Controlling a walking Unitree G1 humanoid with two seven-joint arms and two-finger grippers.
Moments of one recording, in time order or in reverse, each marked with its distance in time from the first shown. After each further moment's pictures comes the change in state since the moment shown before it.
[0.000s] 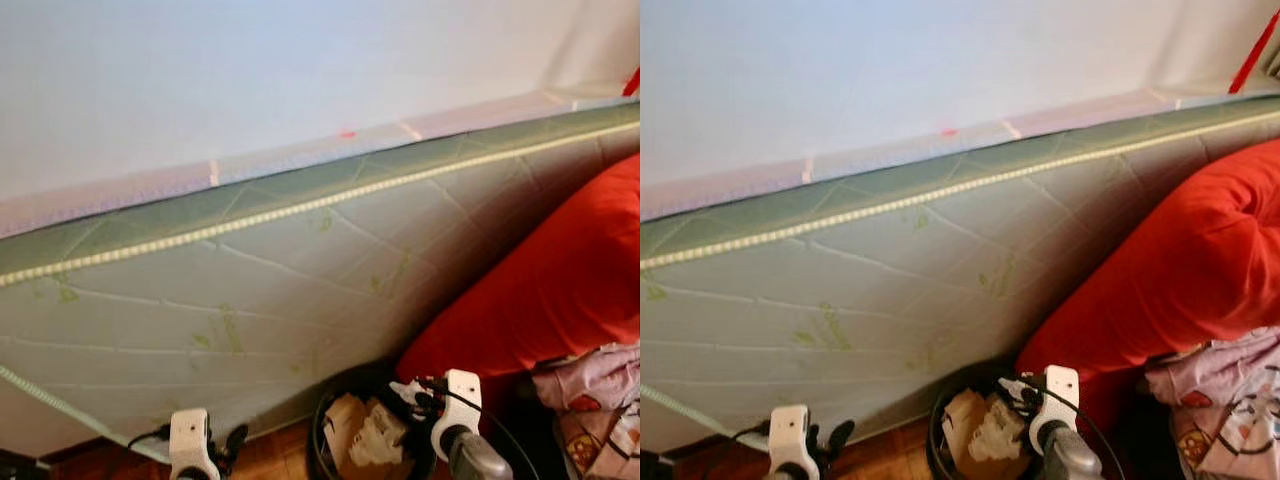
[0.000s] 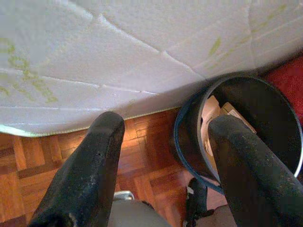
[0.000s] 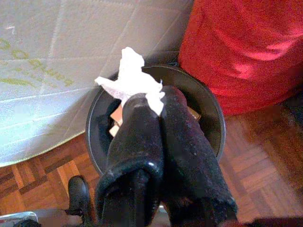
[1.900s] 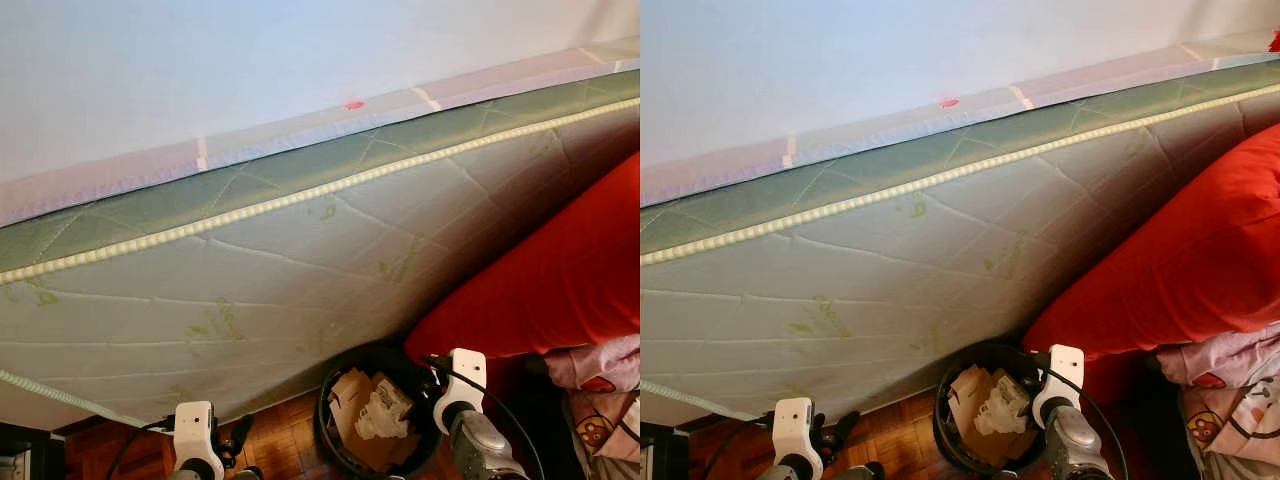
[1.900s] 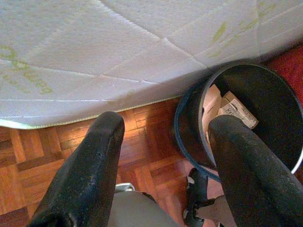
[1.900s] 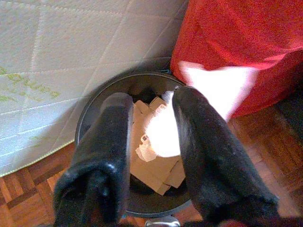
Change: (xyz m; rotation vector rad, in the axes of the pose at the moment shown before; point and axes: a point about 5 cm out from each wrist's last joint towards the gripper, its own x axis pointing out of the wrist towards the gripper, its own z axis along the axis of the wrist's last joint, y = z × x) left arm 0.002 -0.003 0.004 0.007 -0.030 -0.034; right arm 0.007 0.001 0.030 -0.020 -0.103 -0.049
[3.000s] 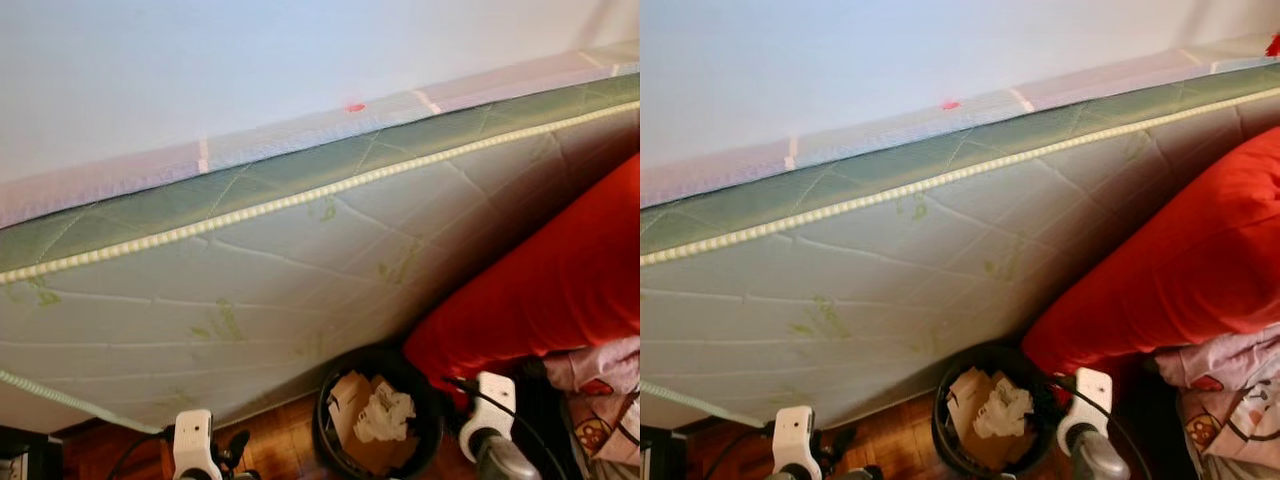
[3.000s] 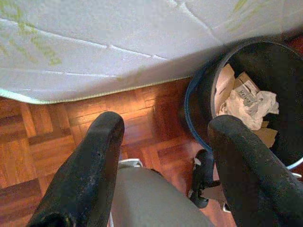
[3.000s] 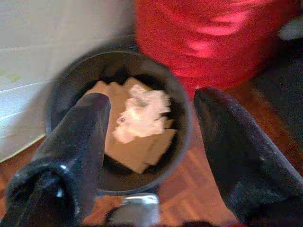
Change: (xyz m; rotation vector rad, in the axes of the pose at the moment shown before) left arm -0.002 0.003 -0.013 -0.009 0.103 0.060; right arm -0.017 -0.042 -0.021 0.043 0.065 -0.100
